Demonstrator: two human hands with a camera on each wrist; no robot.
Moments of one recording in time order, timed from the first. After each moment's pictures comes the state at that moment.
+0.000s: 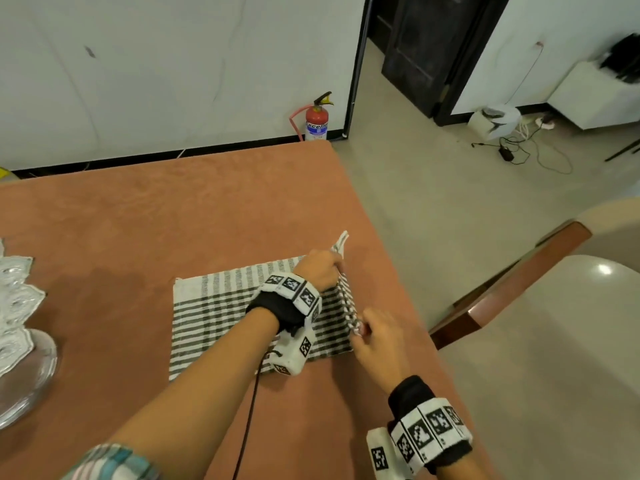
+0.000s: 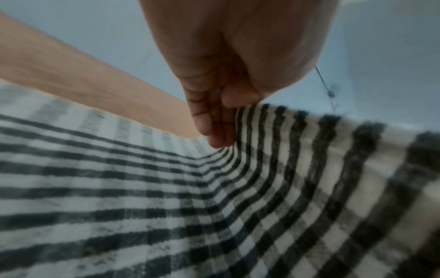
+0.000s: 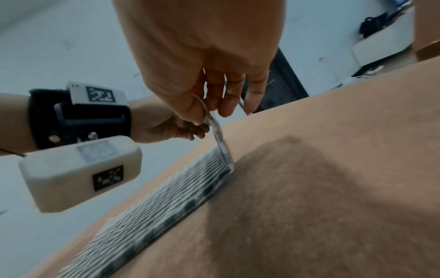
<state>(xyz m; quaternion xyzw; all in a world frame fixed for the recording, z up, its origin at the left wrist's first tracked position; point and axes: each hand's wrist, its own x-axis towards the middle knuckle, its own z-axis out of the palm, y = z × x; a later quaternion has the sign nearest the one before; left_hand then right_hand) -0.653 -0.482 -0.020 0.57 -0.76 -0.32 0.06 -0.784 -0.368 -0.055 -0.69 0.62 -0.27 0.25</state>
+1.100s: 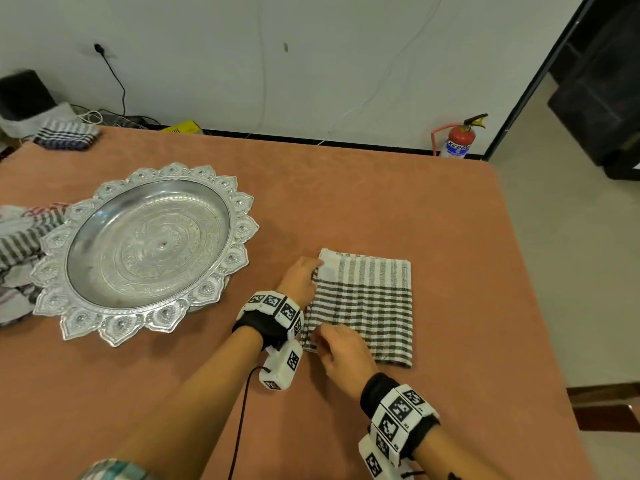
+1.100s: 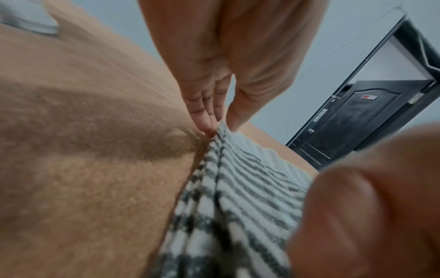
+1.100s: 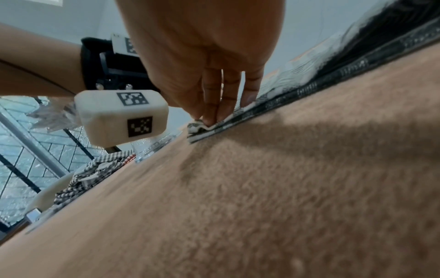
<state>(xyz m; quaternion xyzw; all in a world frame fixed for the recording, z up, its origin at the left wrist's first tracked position) -0.426 -0.378 -0.069 0.75 -0.56 -0.29 0.18 -0.589 -0.332 -0.077 -0.88 0.34 -0.05 0.32</state>
